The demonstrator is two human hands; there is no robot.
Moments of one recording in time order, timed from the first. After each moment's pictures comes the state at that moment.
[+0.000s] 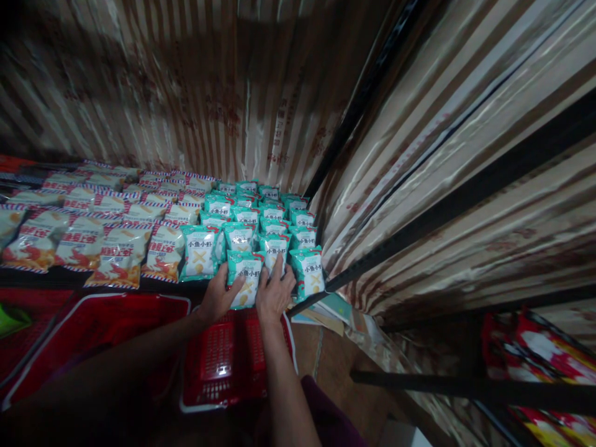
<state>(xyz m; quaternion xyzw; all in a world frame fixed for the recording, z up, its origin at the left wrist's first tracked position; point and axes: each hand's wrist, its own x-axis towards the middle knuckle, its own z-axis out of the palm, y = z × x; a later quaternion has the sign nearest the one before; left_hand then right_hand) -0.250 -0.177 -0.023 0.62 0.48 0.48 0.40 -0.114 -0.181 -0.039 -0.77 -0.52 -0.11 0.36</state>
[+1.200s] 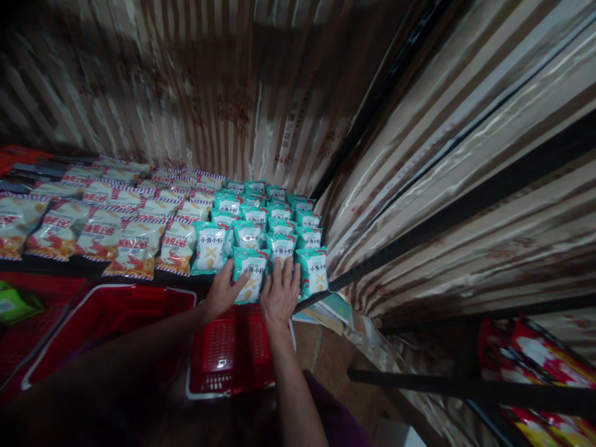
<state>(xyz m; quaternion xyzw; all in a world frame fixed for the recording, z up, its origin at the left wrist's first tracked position) -0.261 -0.178 -0.023 0.64 0.47 0.47 0.39 -0.114 -0.203 -0.034 -0.69 -0.62 -0.20 0.31</state>
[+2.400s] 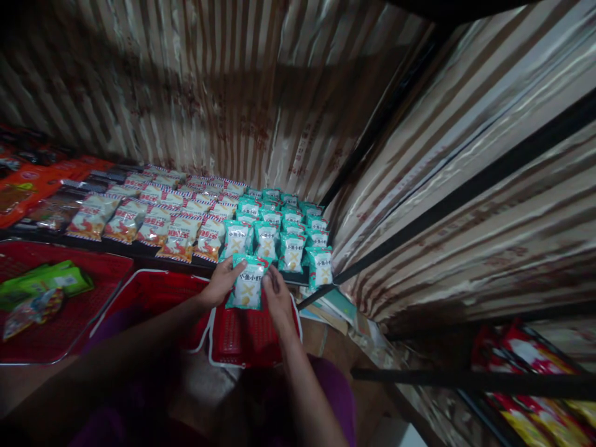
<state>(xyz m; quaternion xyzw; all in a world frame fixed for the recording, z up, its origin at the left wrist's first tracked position) -0.307 -0.214 0.010 0.41 0.41 0.54 0.61 -0.167 -0.257 0.017 -0.55 -0.40 0.46 0.57</state>
